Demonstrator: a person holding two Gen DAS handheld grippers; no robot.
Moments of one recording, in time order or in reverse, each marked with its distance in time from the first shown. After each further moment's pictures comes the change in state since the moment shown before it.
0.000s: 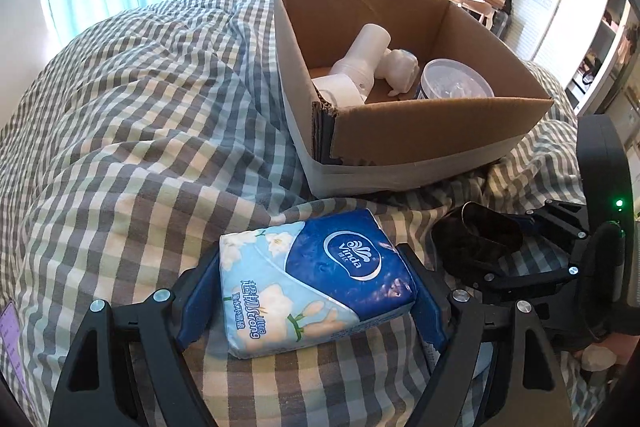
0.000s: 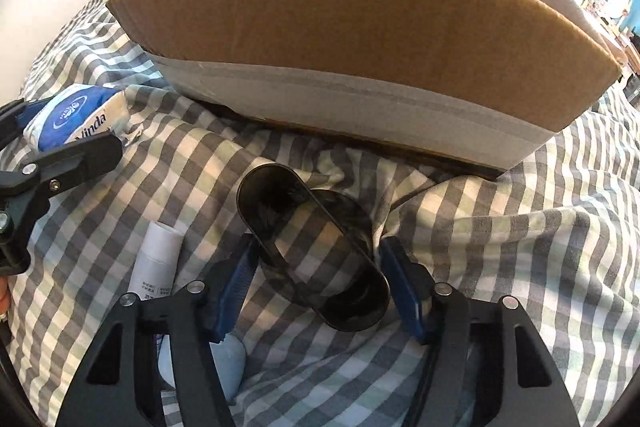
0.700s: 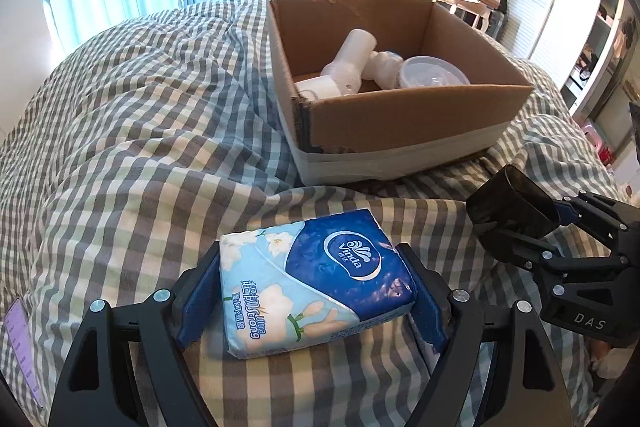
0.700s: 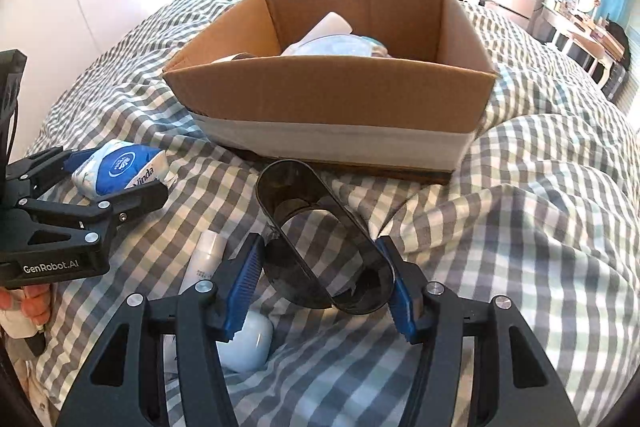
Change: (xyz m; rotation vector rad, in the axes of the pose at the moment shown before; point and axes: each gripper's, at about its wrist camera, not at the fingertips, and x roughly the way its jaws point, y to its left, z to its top) left arm -0.025 -0.007 -0.014 0.022 -0.024 0.004; right arm -0.063 -0.021 -0.024 0.093 -0.175 0.017
